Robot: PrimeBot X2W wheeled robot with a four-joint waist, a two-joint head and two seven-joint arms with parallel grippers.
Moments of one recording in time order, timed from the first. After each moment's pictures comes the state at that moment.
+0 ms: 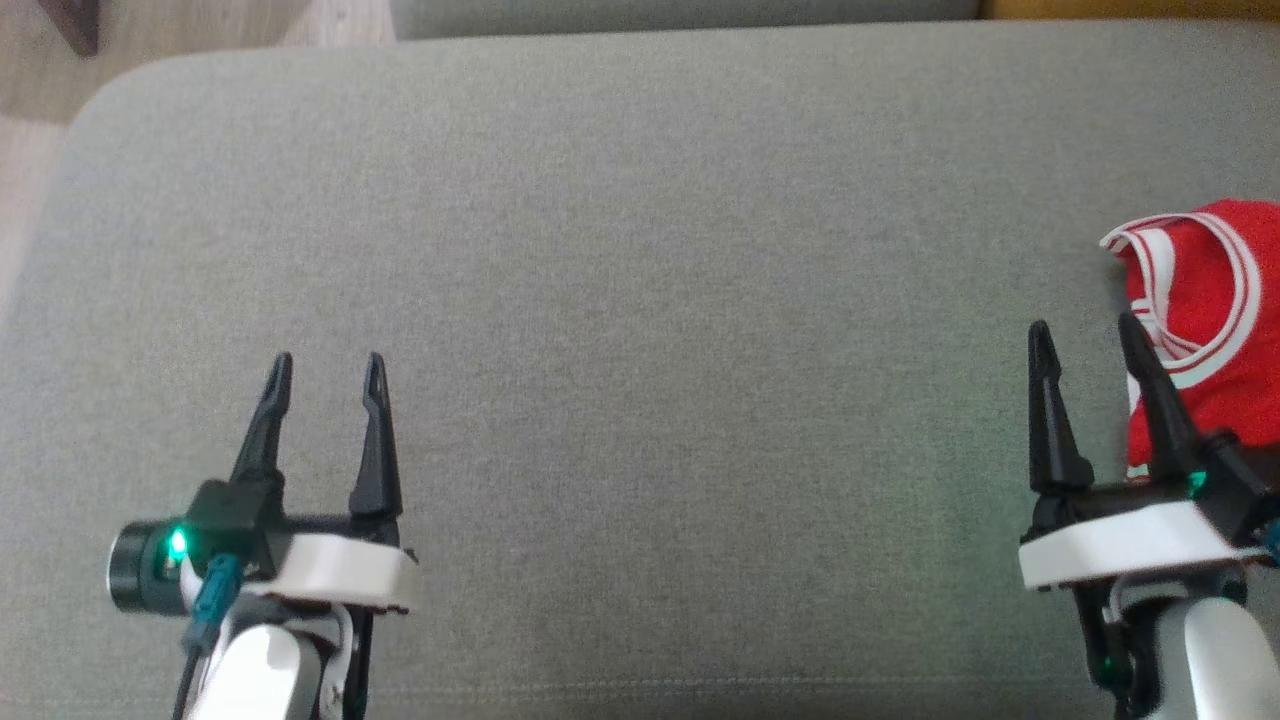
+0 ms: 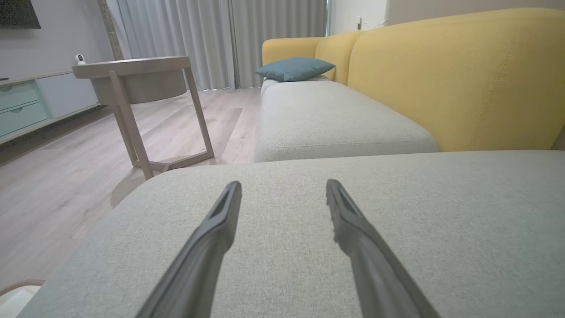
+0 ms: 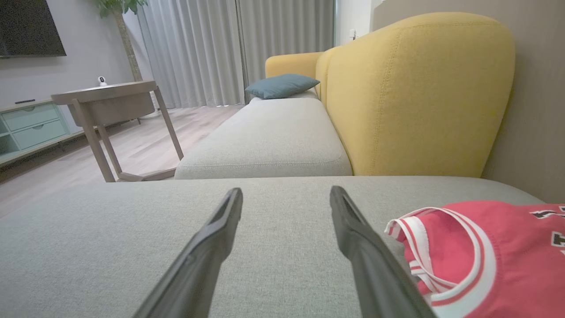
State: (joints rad) left arm -0.07 0.20 -0.28 0.04 -0.19 0.22 -0.26; right arm -0.02 -0.05 -0.04 -0.05 0.12 0.12 -0.07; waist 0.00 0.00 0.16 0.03
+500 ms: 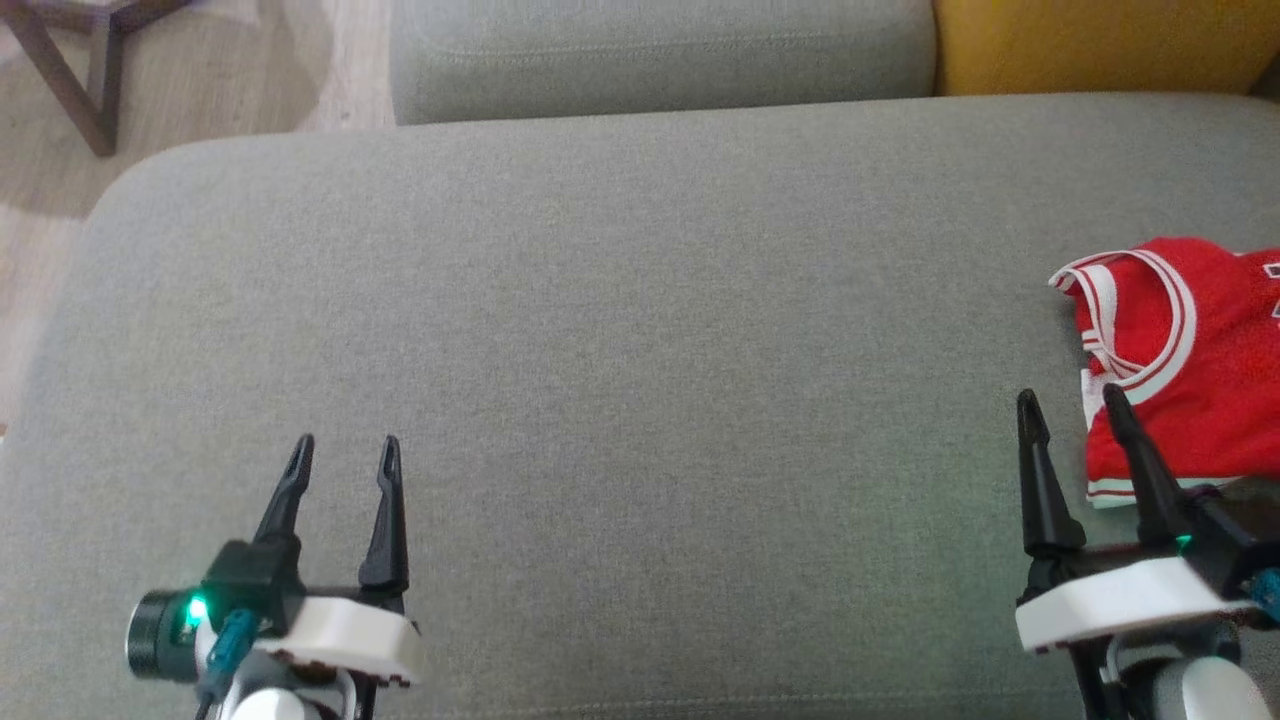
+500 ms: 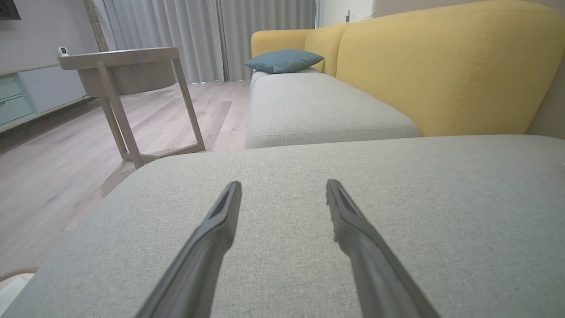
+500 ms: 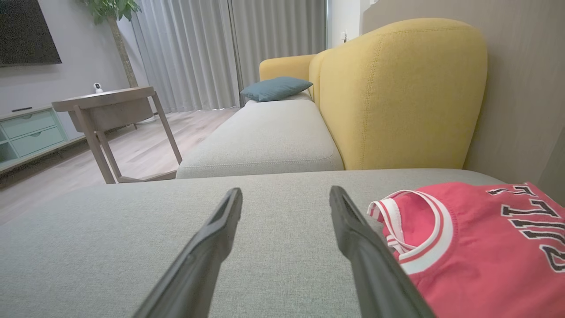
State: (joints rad) left arm 0.03 0.20 -0.28 0.09 -0.20 0.18 -0.26; right arm 0.08 -0.05 -0.03 -0.06 0.14 0.12 -0.04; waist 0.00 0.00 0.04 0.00
